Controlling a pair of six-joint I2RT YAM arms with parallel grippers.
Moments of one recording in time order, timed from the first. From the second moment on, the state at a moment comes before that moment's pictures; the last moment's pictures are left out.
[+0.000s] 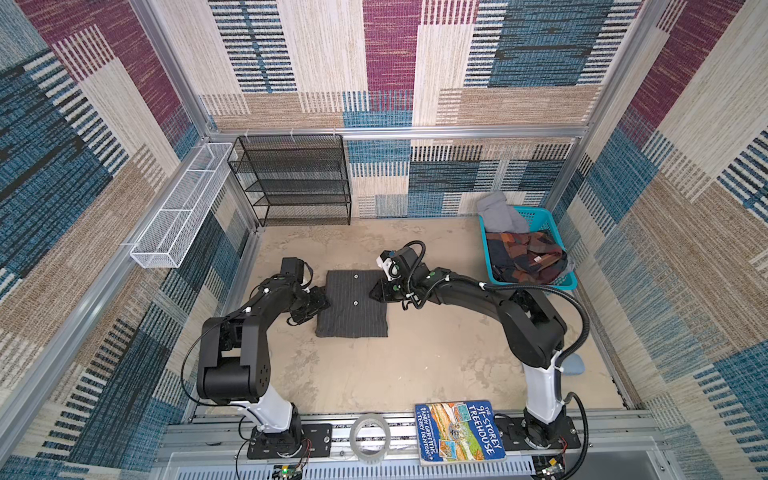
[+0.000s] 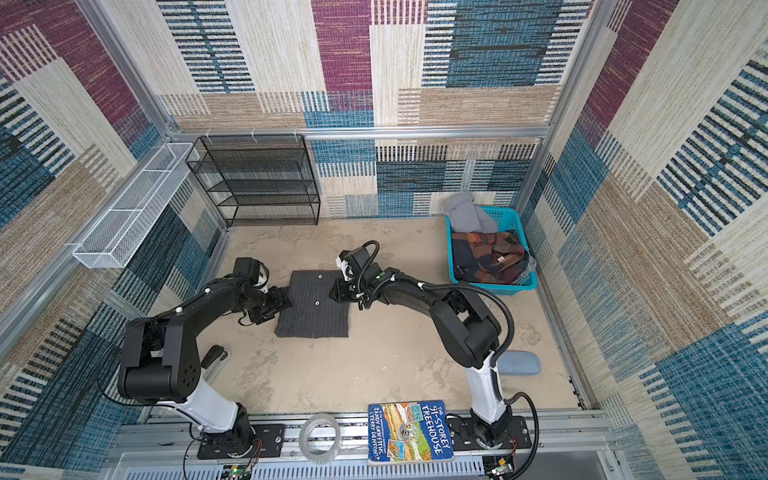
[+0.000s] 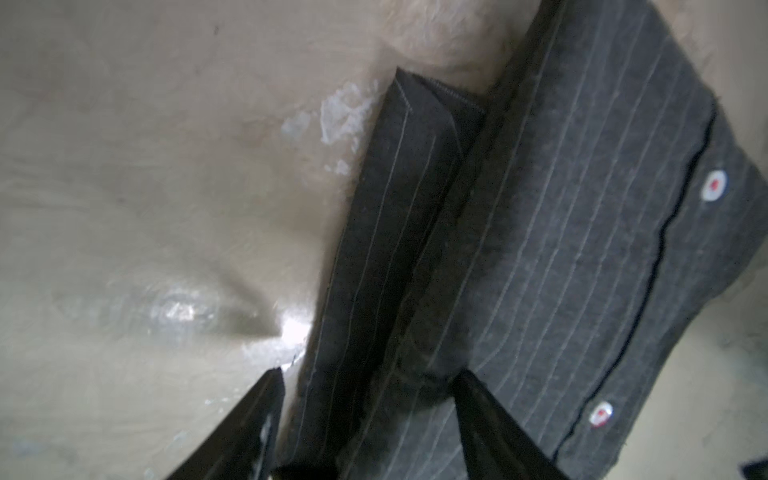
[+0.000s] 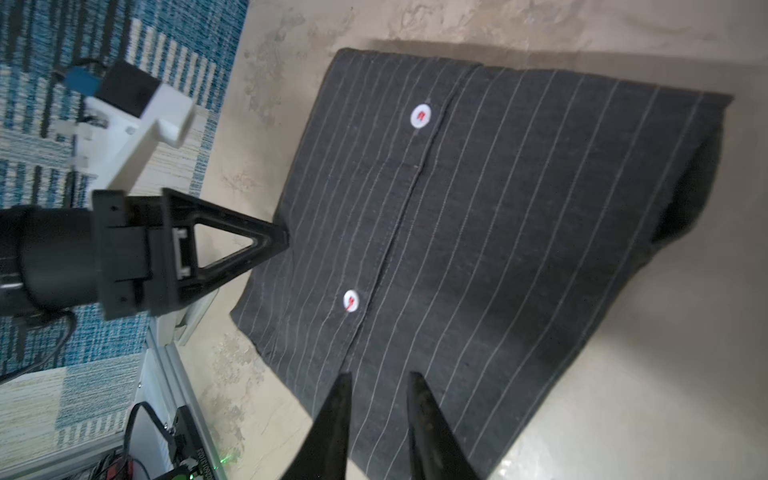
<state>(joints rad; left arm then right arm) 0.03 1.63 0.97 -0.56 0.26 -0.48 0.73 2.05 1.46 -0.21 -0.38 0.57</state>
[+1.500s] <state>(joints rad) -0.01 1.77 0.83 -0.03 0.66 -0.51 0.65 2.22 1.50 -0.15 -0.41 0.54</state>
